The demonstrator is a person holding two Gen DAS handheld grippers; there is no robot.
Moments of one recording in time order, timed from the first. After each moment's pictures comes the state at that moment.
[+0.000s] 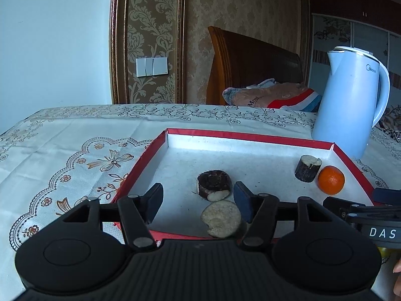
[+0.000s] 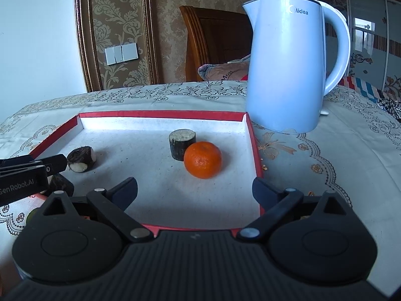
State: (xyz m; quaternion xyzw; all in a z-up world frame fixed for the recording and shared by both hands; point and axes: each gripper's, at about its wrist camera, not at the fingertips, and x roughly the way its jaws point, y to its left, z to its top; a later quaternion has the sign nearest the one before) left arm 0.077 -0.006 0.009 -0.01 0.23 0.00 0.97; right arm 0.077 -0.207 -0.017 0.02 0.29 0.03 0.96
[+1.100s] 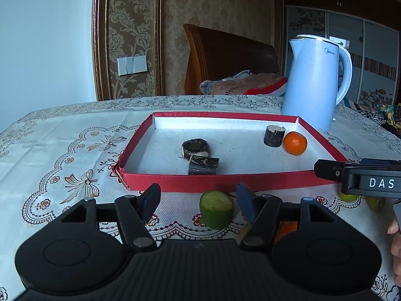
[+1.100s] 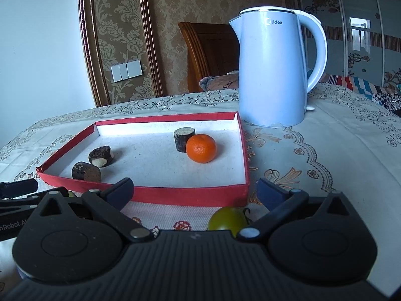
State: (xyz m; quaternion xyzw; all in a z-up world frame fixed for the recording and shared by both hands) left arm 0.014 -0.002 0.002 0.01 0.25 -0.06 0.97; right arm 0.018 -0.221 -0.012 0.06 0.25 0.04 0.96
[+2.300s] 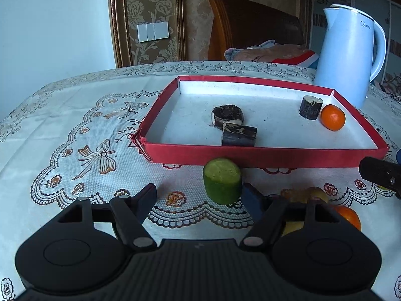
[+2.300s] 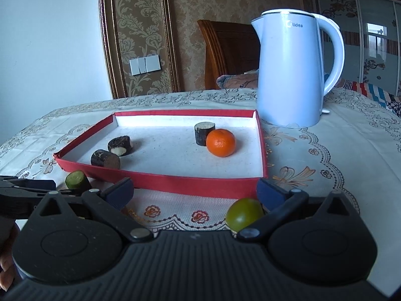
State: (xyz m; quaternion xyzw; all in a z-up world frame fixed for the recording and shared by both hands) left arm 0.040 0.007 -0.016 0.02 0.32 0.00 0.95; right arm 0.007 -0.209 -0.011 0.04 0.26 0.07 0.96
